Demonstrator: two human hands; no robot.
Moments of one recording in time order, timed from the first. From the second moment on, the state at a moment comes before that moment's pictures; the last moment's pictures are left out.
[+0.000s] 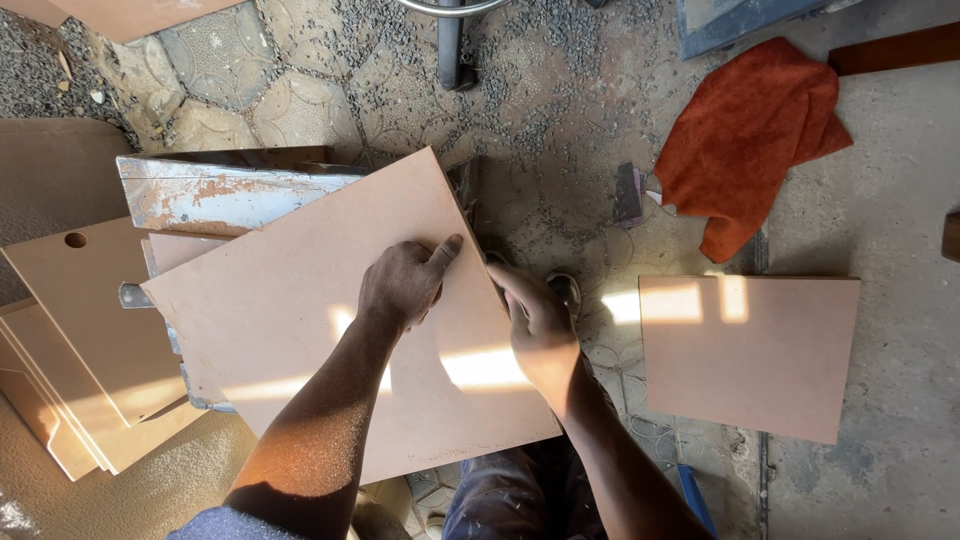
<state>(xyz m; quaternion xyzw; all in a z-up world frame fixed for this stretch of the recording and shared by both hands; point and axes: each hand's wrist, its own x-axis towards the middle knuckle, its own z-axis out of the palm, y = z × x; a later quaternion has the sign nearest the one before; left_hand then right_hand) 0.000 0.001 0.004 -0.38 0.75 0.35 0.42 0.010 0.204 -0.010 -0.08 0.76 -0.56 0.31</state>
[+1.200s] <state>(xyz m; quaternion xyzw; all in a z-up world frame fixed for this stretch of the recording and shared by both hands) 0.002 -0.001 -0.004 -0.32 0.79 0.31 0.42 -0.064 0.088 0.051 -0.08 0.87 -0.37 0.33</state>
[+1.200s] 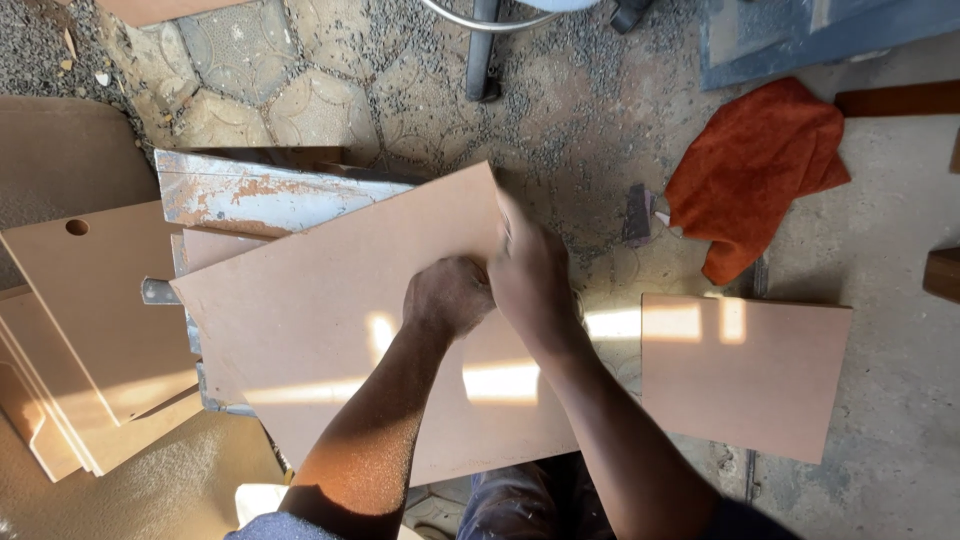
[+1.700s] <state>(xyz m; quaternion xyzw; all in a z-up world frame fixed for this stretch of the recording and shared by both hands) -0.002 -0.006 0.010 -0.33 0.76 0.34 0.45 -0.035 0.109 0.081 0.01 0.85 -0.29 0.44</state>
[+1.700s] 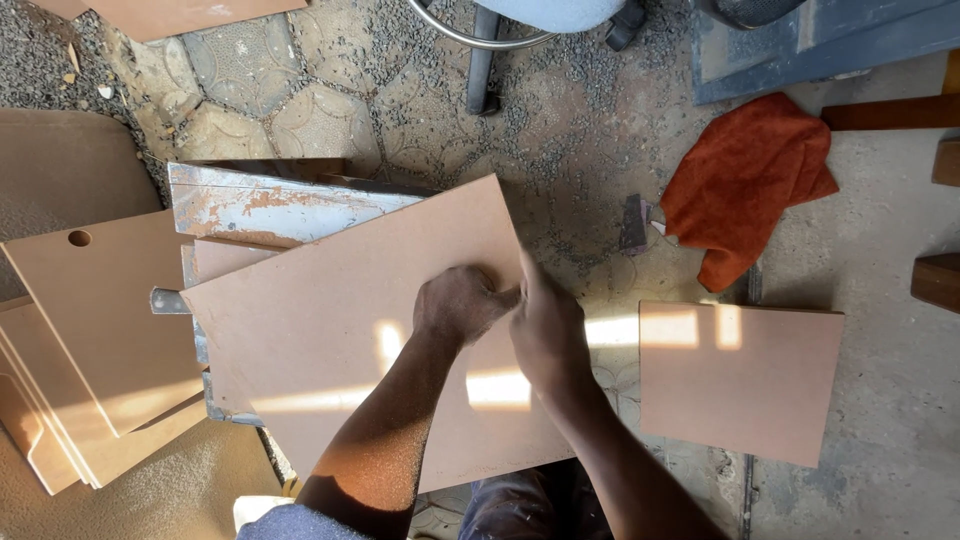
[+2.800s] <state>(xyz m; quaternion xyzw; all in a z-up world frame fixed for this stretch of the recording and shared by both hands) -0.006 0.004 0.029 -0.37 0.74 0.39 0.41 -0.039 0.161 0.021 -0.03 0.80 -0.50 0.33</state>
